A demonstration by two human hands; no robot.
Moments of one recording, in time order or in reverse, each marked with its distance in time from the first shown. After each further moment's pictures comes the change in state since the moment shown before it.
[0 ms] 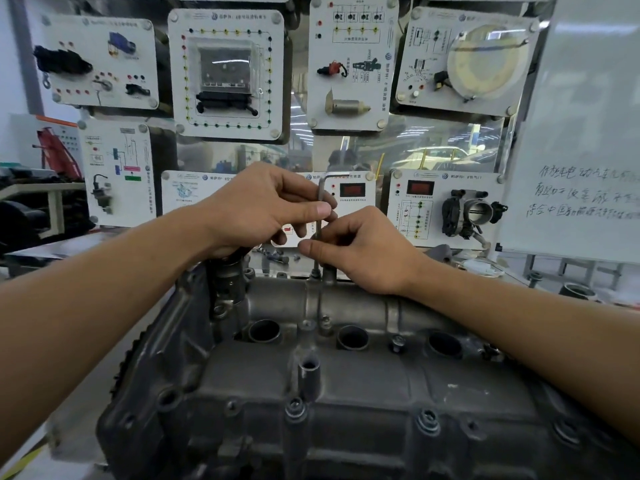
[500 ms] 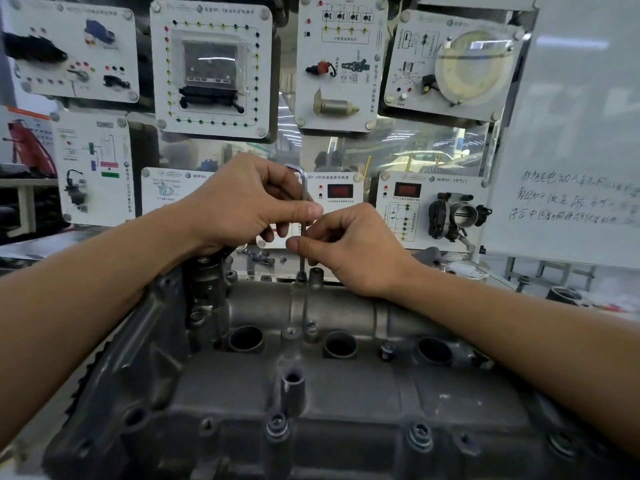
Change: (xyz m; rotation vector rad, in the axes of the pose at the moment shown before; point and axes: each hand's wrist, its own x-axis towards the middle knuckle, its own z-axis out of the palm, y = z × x) left_hand 0.009 -0.005 0.002 0.005 0.065 0.091; right_hand 0.002 0.001 0.002 0.074 0.121 0.073
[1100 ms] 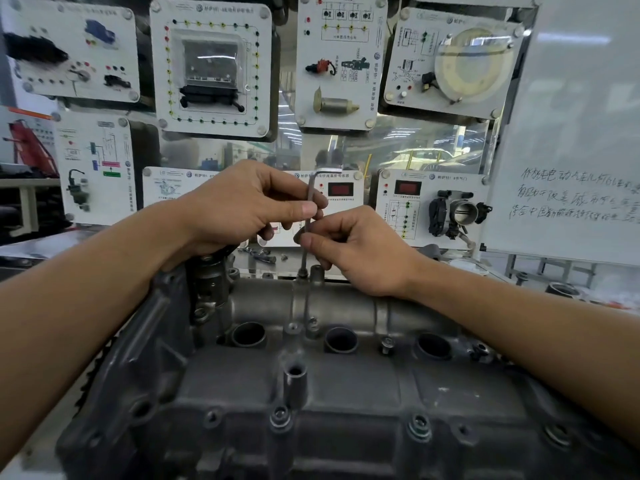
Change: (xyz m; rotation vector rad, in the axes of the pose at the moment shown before) left_hand -0.006 0.002 -0.004 -0.010 -0.105 -0.063; right_hand -0.005 -0.005 -0.006 0.004 -0.154 -0.003
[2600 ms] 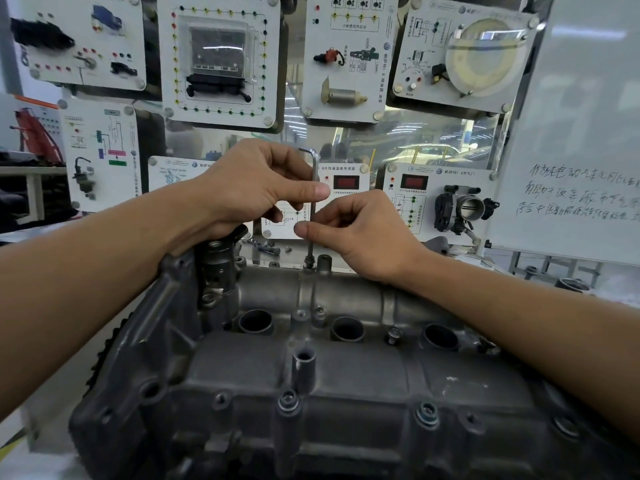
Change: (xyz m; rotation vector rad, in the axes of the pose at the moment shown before) left_hand 0.008 0.001 0.001 -0.121 0.153 -0.035; right_hand 0.003 -0.002 0.004 0.019 0.145 0.026
